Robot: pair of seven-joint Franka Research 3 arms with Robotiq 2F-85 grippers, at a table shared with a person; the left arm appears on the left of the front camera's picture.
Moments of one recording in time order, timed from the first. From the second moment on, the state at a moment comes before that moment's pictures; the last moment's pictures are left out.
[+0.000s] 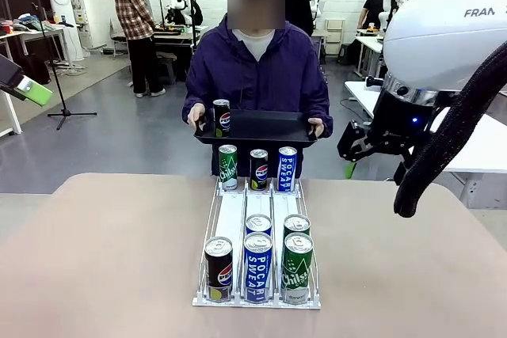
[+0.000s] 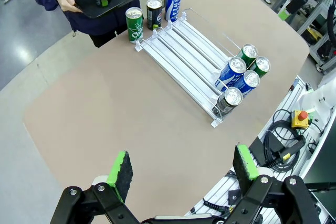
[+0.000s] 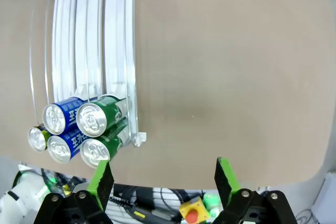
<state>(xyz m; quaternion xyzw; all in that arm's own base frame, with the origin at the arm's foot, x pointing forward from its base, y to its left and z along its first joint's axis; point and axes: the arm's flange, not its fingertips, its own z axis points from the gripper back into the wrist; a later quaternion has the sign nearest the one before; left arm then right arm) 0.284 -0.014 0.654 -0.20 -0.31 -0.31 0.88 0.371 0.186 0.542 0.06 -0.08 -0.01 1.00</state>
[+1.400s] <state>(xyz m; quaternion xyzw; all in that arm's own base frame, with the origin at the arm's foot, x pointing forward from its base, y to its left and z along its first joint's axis) 0.284 -0.014 0.654 -0.20 -0.31 -0.31 0.88 0.365 0.311 0.494 0.03 0.01 -0.04 1.00</state>
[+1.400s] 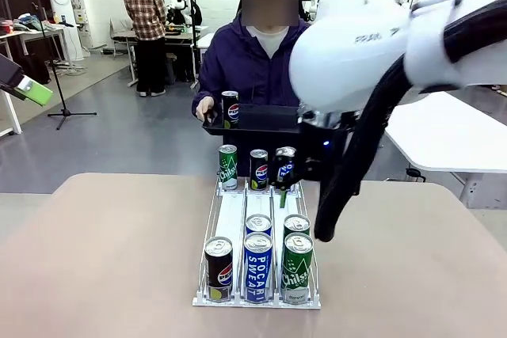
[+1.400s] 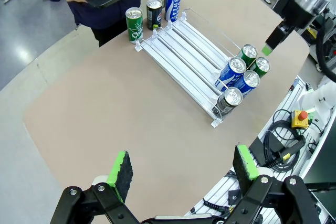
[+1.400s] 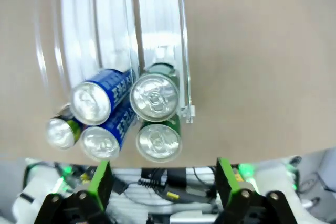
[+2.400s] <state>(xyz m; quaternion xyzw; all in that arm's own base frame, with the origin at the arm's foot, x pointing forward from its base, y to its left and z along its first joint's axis) 0.284 -0.014 0.654 -0.20 -0.31 -0.31 0.88 0.374 0.328 0.465 -0.01 0.01 -0.06 1.00</state>
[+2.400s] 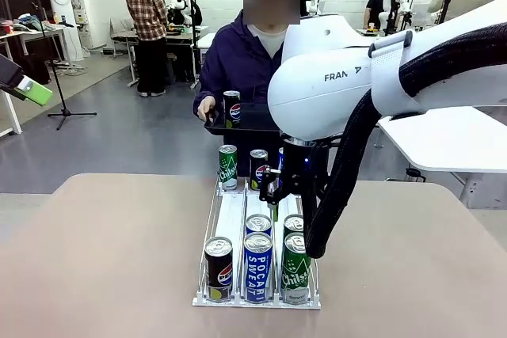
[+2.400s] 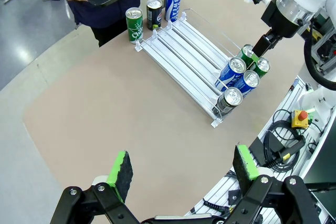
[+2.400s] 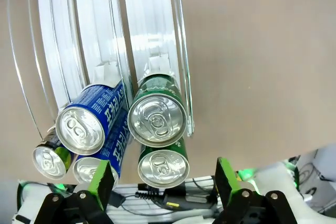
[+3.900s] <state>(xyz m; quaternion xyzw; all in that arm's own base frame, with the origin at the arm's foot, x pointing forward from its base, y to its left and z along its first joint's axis) 0.284 -0.014 0.654 -0.20 -0.31 -0.31 0.88 0.334 0.311 0.434 0.00 -0.05 -0.04 1.00</state>
